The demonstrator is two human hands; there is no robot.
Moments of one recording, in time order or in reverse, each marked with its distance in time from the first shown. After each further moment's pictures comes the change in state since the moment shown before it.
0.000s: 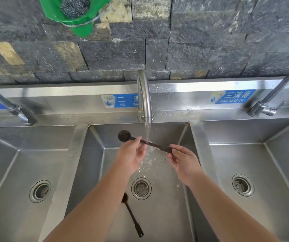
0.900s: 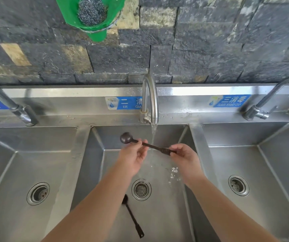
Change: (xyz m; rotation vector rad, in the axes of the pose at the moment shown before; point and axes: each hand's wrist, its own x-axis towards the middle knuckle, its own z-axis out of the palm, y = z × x) left_hand -0.003 0.006 -0.016 -0.099 -0.086 -0.047; right_hand -0.028 0.005 0.011 -0.557 0.000 -0.383
